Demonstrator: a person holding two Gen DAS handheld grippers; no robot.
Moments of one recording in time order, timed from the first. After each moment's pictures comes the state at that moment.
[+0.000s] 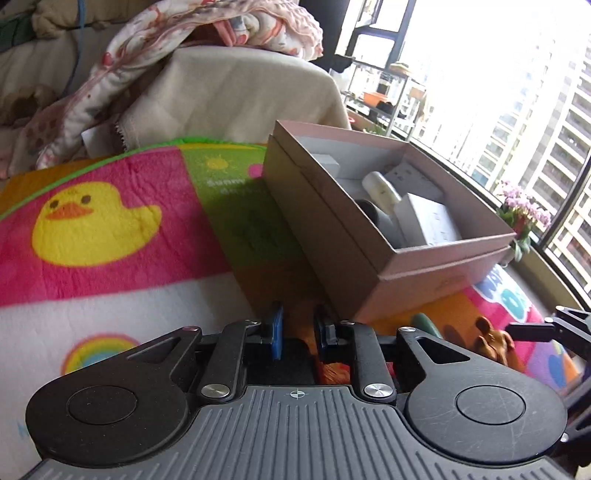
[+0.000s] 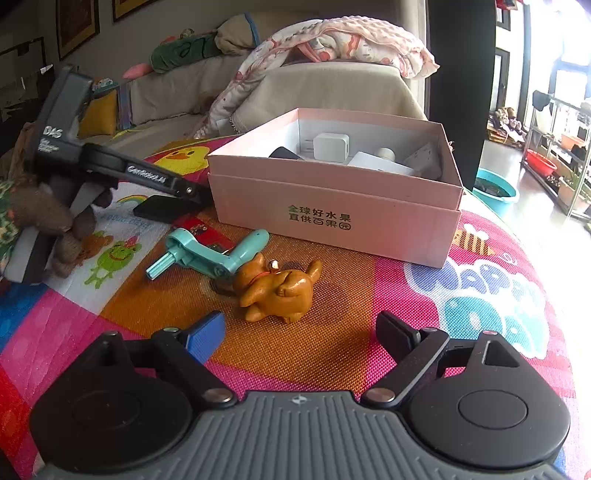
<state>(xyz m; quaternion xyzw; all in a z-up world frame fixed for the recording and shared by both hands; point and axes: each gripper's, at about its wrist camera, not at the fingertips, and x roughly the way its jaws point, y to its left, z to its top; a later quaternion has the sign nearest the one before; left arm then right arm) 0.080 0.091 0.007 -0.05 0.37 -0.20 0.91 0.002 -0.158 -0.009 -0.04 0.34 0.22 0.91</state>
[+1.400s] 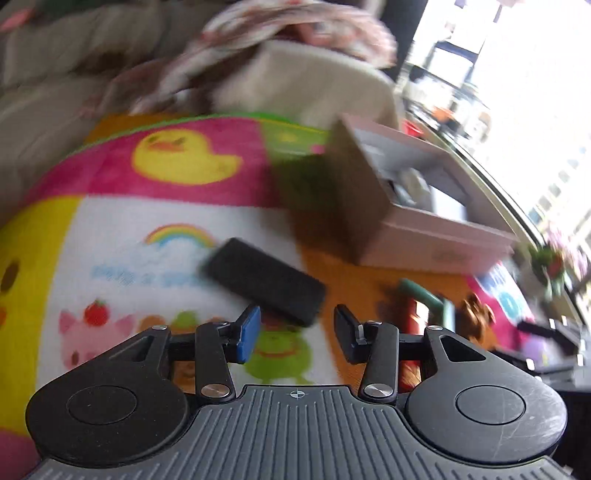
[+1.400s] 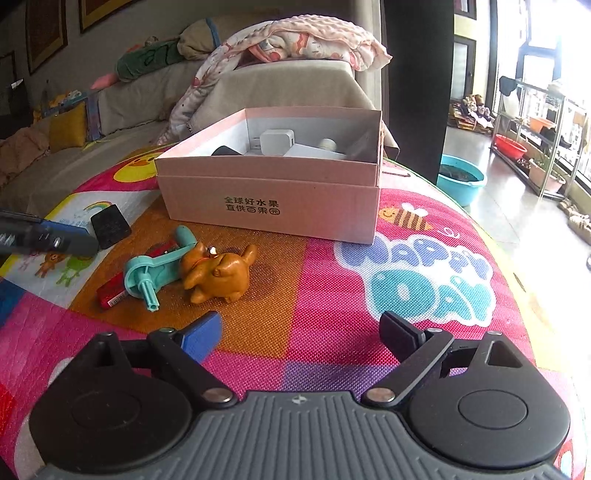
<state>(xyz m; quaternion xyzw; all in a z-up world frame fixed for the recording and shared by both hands) 0.015 0.117 0.018 -0.16 0.41 -0.05 0.90 -0.005 -0.198 -0.010 -0.02 0.35 0.17 0.92</state>
